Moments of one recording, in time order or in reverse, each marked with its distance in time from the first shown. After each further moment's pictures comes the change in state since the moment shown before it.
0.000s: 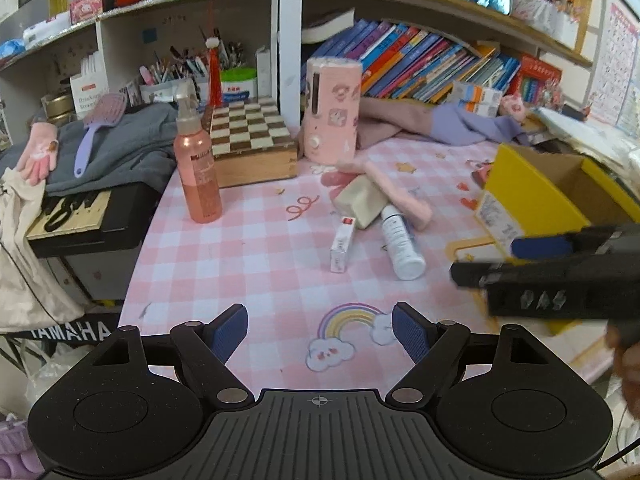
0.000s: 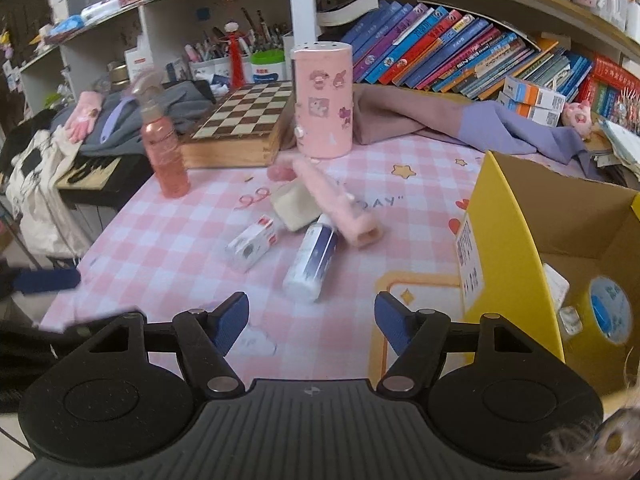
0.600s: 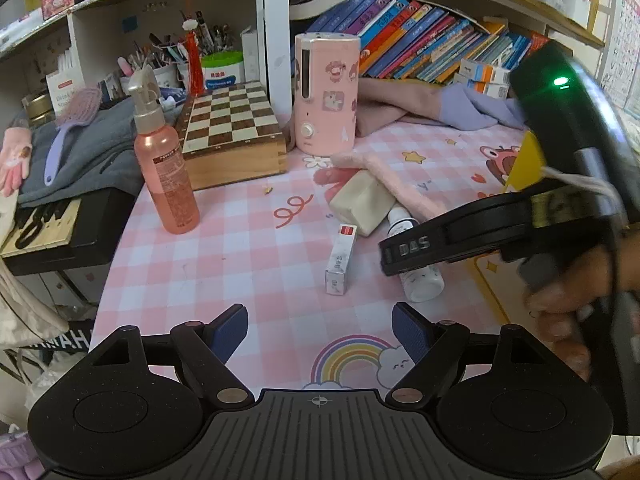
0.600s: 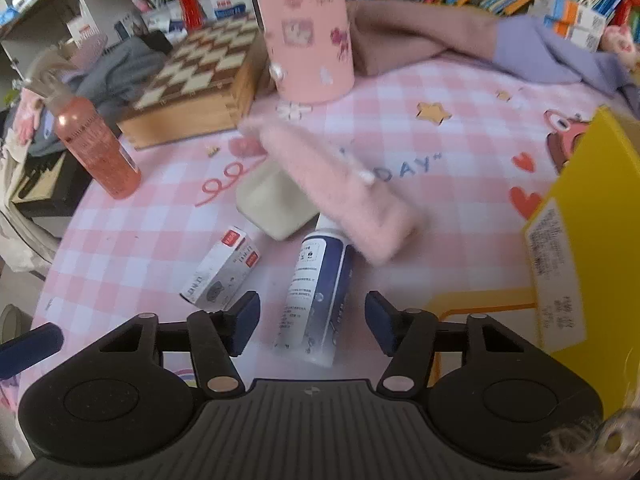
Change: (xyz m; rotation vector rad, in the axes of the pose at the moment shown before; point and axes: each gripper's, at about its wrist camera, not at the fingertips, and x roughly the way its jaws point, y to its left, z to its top) left arm 0.049 -0.010 0.023 0.027 0.047 0.010; right arm 0.125 -0.009 0.042 0.121 0.251 0.027
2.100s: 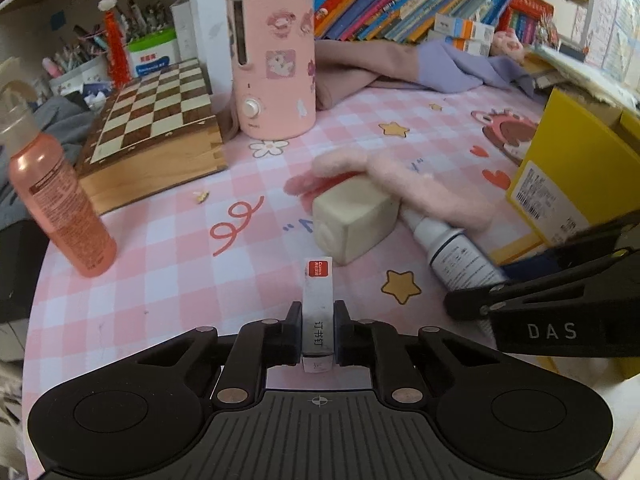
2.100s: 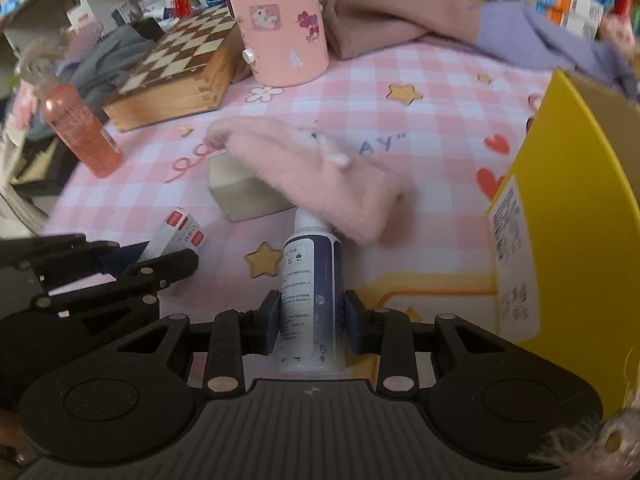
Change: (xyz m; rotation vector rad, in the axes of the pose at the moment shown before) left arm 0.082 -0.012 0.029 0.081 0.055 -0.095; right arm -0.010 -0.038 -0.010 -0.015 0.031 0.035
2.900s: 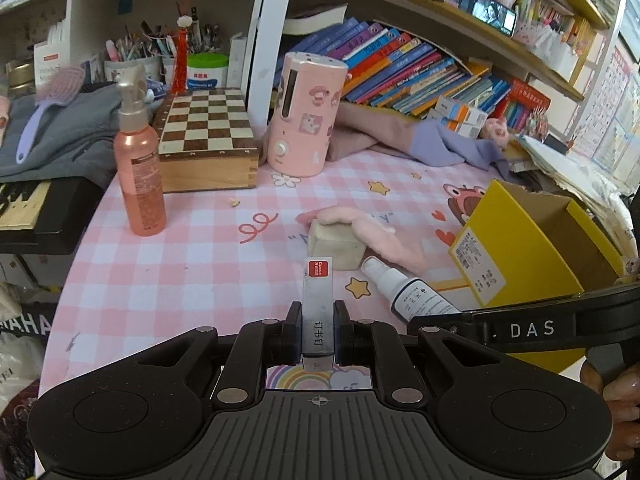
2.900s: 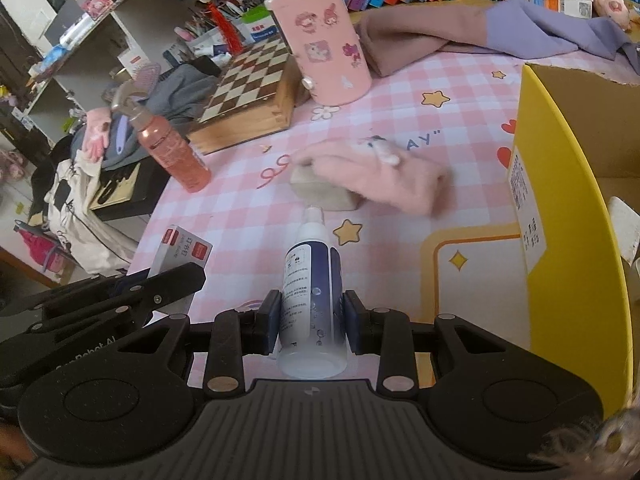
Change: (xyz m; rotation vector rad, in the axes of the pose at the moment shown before) left arm -0.098 0.015 -0.029 -0.197 -0.124 -0.072; right arm -0.071 0.016 -0.032 0.078 -0.063 0.174
